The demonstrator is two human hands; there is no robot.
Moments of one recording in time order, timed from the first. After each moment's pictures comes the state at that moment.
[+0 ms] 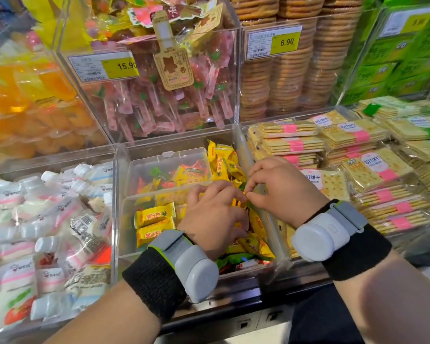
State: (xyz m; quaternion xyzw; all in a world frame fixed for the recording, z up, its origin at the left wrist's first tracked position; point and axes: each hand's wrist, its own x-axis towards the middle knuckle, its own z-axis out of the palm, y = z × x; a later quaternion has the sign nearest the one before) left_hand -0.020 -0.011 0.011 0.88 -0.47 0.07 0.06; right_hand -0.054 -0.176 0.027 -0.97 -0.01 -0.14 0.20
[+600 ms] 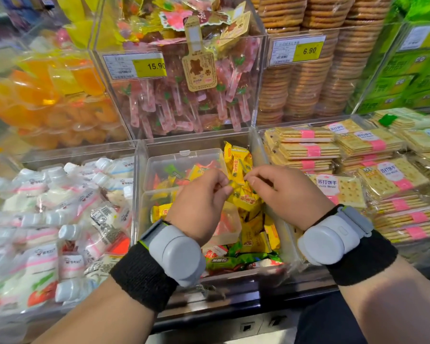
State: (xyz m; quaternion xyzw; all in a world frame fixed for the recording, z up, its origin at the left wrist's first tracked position) left_hand -0.011 0.018 0.034 0.87 -0.30 0.03 0.38; right_hand -0.056 -0.157 0.034 -0.94 -0.01 -0.15 0.30
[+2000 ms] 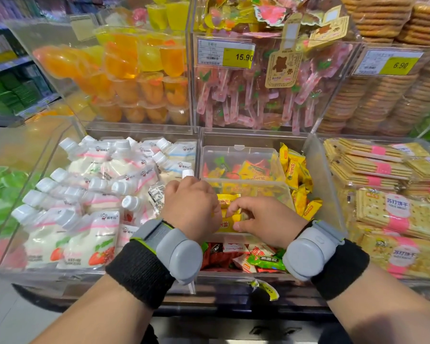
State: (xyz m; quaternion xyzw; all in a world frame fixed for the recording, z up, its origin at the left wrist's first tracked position) left_hand 0.011 0.123 0.014 0.96 -0.24 0.07 0.09; right_hand -0.013 -0.043 0.000 -0.95 -0.09 0.06 0.30
